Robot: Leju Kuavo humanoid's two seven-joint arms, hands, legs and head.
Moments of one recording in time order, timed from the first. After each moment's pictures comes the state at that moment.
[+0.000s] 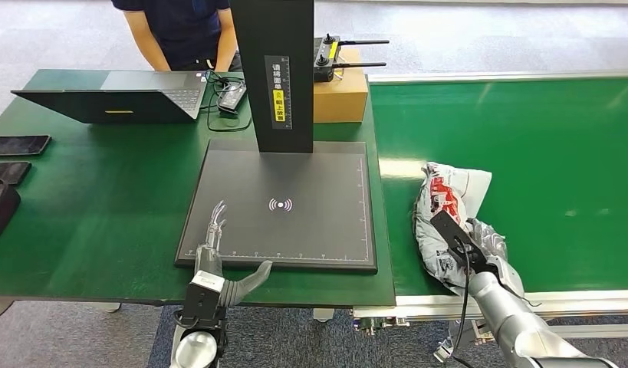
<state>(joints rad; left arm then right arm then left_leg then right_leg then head) -0.02 -0.24 -0.23 -1.10 -0.46 0.40 -0.63 -0.62 -0.21 0.04 -0.38 0.77 -0.34 -0.10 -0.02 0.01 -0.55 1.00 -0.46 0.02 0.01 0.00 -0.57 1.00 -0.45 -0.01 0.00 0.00</state>
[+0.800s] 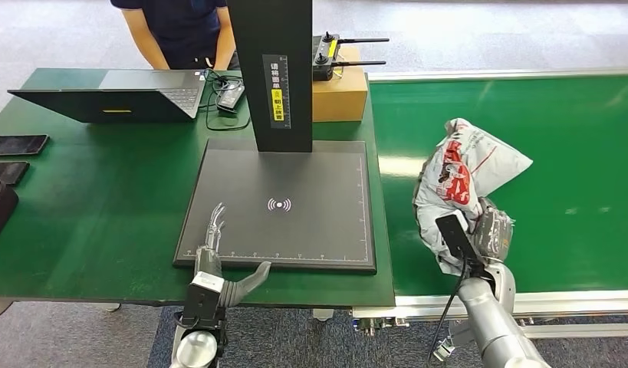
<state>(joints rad) -0.03 -0.25 -0.21 -1.05 -0.45 0.40 -0.67 -0.44 -0.12 -0.03 -0.75 0.58 -0.67 -0.53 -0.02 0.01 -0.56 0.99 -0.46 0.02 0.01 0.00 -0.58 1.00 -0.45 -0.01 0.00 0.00</state>
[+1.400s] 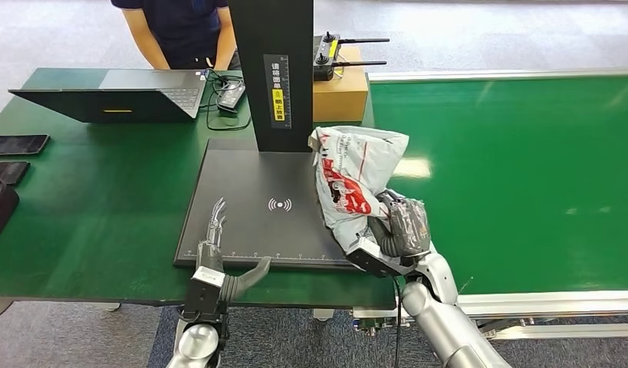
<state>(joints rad) -0.07 -0.25 -0.20 -1.00 -0.44 0.39 -0.70 -0.43 -0.05 0.38 -0.94 0.74 -0.66 -0.51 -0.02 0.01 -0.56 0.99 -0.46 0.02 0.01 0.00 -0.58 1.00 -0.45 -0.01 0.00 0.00</state>
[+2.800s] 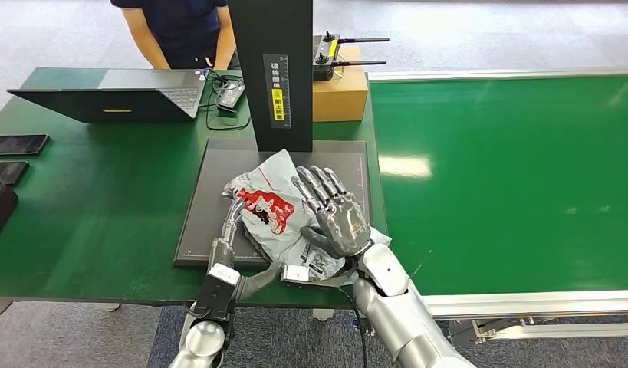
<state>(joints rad) -0.10 -0.26 -0.22 -0.97 -0.49 0.35 -0.67 -0.47 0.19 0.29 -0.90 1.27 -0.70 -0.59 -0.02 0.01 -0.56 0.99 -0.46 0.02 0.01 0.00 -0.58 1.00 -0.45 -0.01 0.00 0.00</state>
